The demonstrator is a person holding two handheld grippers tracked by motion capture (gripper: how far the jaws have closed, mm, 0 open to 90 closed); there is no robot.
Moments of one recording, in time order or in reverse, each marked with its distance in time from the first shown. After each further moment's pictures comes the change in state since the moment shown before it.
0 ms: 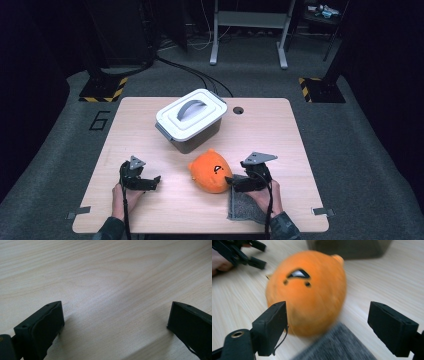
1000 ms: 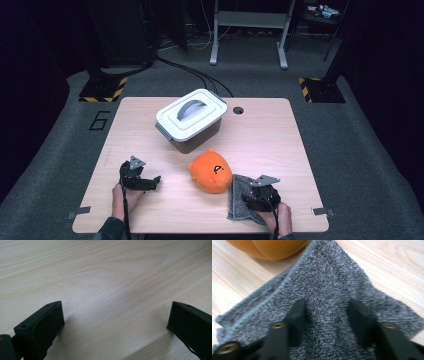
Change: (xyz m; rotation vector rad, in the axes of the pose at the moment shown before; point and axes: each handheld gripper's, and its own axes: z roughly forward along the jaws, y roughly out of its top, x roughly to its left) left arm 0.000 0.000 0.000 0.000 0.000 0.000; right arm 0.007 -0.073 0.006 0.174 -0.177 0.042
